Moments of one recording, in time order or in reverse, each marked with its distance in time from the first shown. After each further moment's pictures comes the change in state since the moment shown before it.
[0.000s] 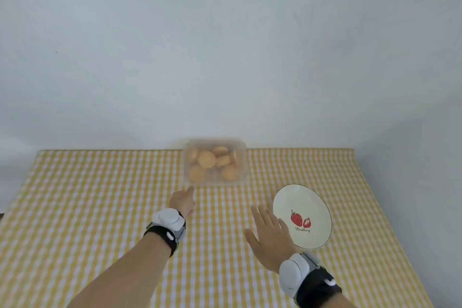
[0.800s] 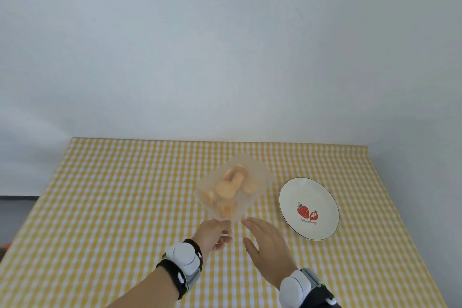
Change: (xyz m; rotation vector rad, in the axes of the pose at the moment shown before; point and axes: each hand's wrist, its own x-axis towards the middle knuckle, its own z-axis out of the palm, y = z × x) left_hand -0.111 -0.082 0.026 0.011 -0.284 -0.026; right_hand -0.040 0.005 0.043 0.188 0.198 -0.289
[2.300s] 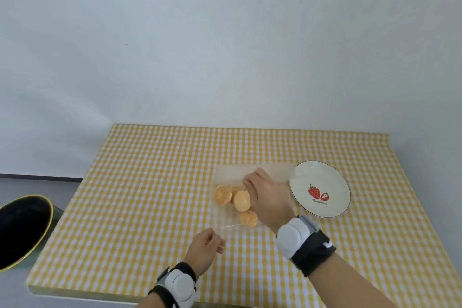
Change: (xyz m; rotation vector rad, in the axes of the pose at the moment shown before) left_hand -0.072 -0.105 -0.018 0.272 0.196 0.235; right_hand 0.009 -0.045 -0.049 0.016 0.294 -0.155
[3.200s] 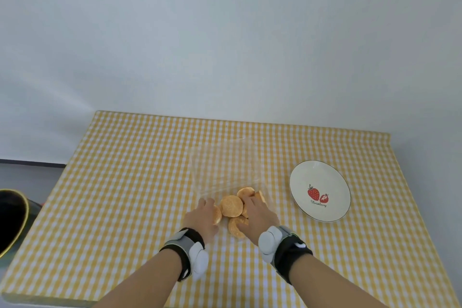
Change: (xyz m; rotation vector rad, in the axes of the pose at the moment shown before) left_hand 0.090 0.025 -0.013 0.987 0.039 0.167; right_hand -0.006 0.043 0.091 -0.106 -0.531 0.245
